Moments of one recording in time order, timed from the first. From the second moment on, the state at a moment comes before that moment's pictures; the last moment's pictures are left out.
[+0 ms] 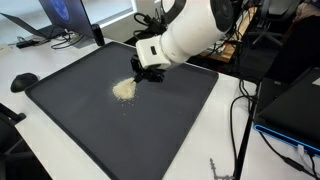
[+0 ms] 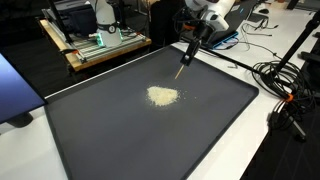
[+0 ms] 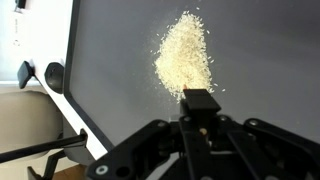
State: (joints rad) arm 0.38 0.60 -0.01 -1.71 -0.81 1.90 0.49
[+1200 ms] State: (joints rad) arm 0.39 0.95 0.01 -1.25 -0.79 1.71 0.42
